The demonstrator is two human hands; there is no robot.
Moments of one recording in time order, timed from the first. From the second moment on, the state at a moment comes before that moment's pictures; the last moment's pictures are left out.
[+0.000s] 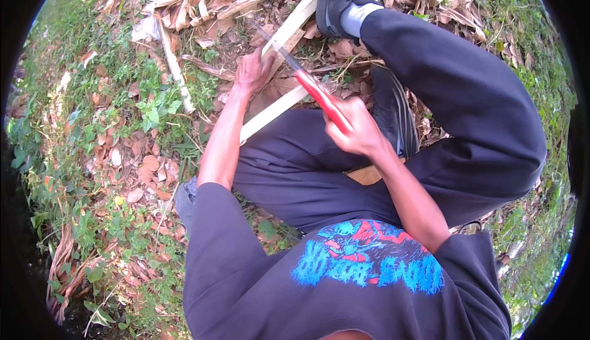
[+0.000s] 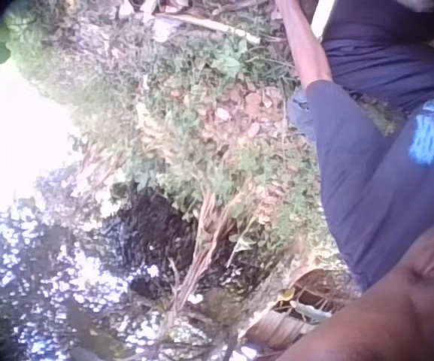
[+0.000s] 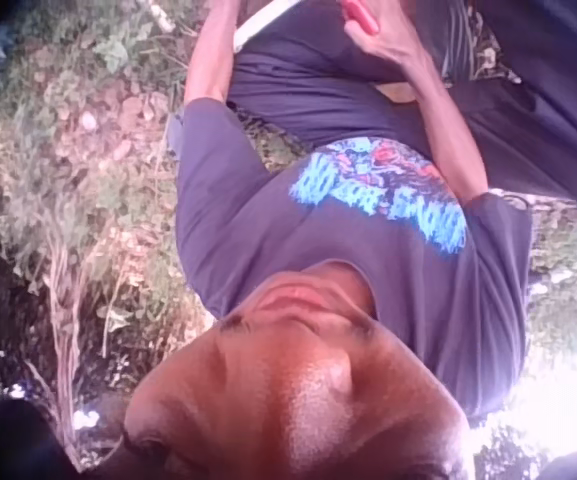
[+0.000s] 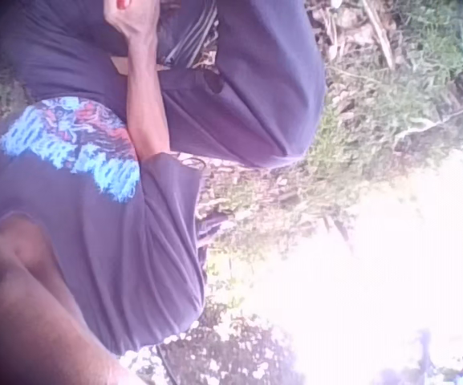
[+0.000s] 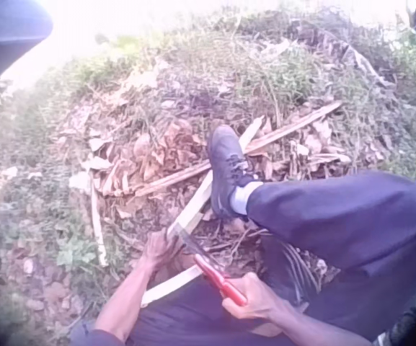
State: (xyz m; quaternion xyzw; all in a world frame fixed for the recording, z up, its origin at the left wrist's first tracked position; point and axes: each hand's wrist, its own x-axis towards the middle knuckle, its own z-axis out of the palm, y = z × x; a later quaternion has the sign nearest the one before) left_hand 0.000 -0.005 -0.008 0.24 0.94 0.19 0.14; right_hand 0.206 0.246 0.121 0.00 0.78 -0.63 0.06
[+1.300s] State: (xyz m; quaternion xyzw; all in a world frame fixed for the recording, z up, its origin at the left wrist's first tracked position) left_hand 0.002 0.005 0.001 0.20 0.95 0.21 0.13; right_hand 0.202 0.251 0.114 -0.06 0.81 -0.59 0.01
